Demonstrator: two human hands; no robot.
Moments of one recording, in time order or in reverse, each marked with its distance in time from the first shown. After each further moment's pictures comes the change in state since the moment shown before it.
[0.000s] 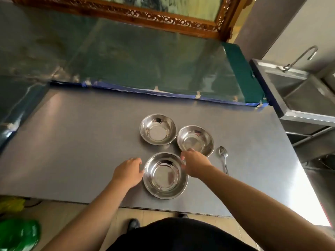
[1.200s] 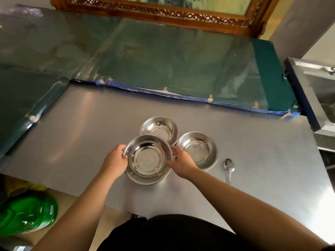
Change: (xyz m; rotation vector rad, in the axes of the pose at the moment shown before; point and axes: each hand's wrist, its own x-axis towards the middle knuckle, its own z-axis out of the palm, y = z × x) left_hand 0.020 0.017 -0.024 -0.429 0.262 -0.382; right_hand 0.052 0.021 0.006 0.706 -0.061 -0.056
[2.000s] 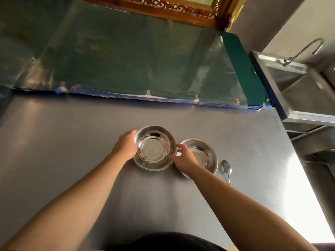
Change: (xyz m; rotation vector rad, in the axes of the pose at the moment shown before) left_hand 0.167 0.063 0.022 0.152 -0.253 0.331; right_hand 0.077 -0.028 -0.003 0.163 0.262 0.316
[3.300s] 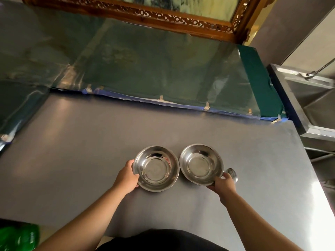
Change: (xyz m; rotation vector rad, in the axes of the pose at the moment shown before) left_hand -0.113 -0.033 0.057 -0.442 -0.009 -0.390; right_hand -0.014 0.125 -0.071 0.614 0.247 0.373
